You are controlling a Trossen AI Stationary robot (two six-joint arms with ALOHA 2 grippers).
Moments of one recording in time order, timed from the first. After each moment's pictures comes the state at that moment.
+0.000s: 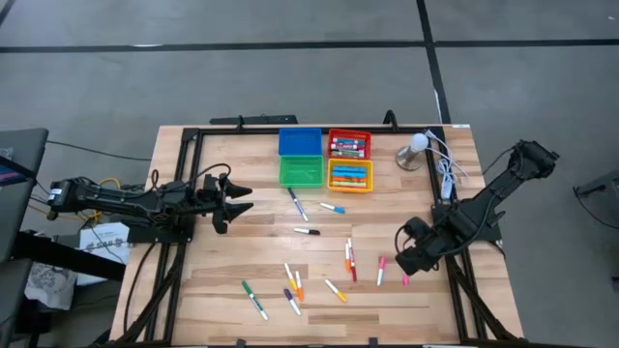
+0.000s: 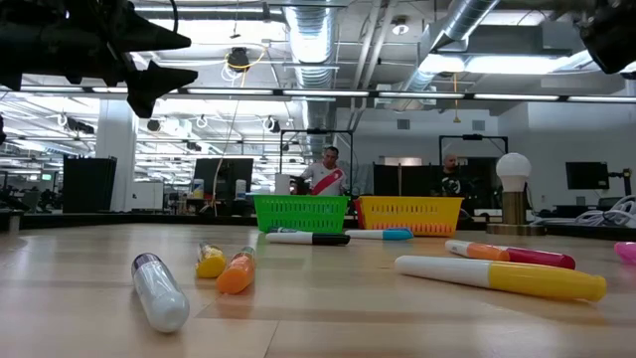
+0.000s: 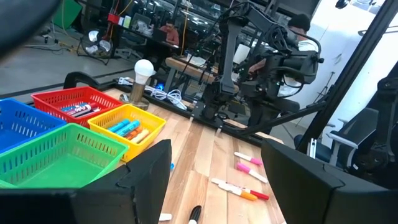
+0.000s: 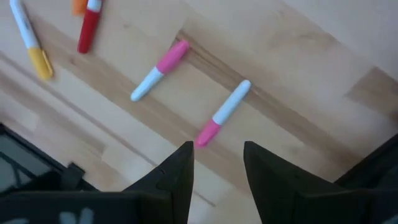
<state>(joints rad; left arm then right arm) -0.08 0.50 0.10 0.45 -0.19 -0.32 0.68 1.13 0.82 -1.02 -0.02 1.63</state>
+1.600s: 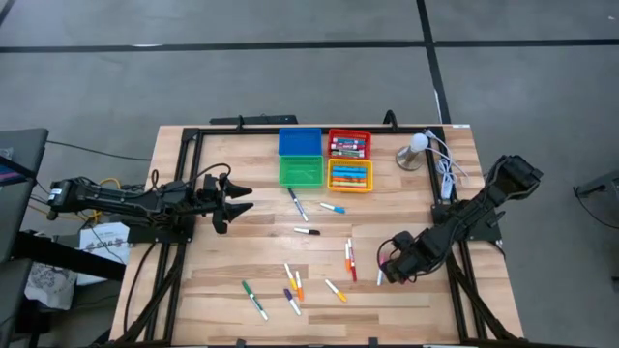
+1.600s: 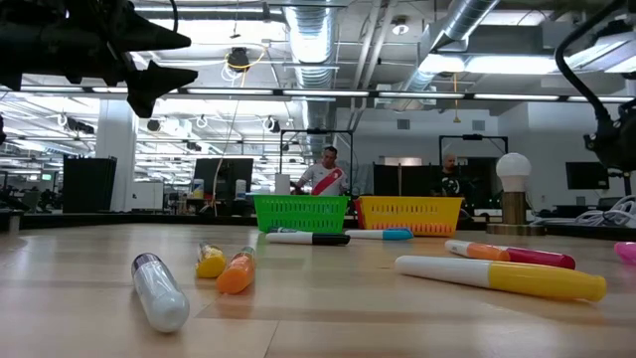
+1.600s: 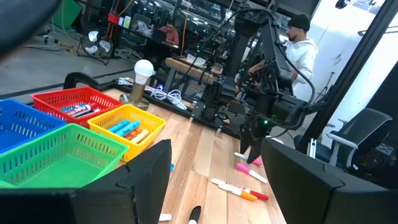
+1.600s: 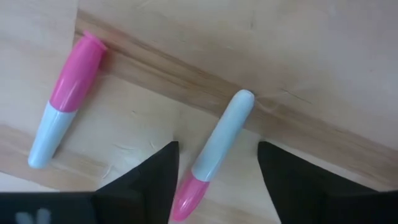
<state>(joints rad) -0.08 0.50 0.10 0.45 -0.19 -0.32 0.65 1.49 0.65 -0.67 -0.10 1.76</state>
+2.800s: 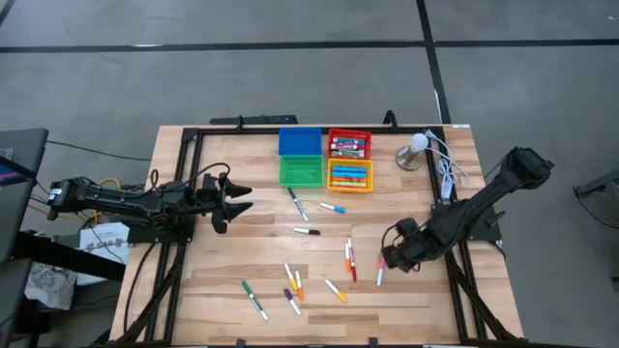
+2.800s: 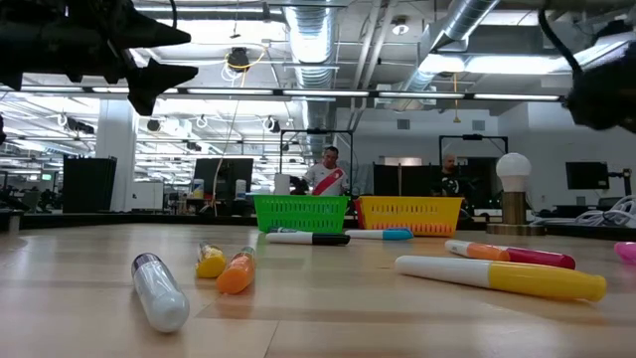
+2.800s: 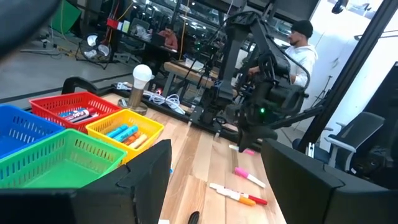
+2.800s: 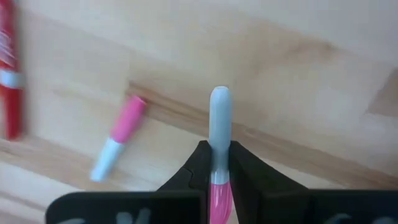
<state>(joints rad) -0.08 0.50 0.10 0.47 -0.19 -0.32 0.60 1.30 0.71 -0.85 0.01 1.80</state>
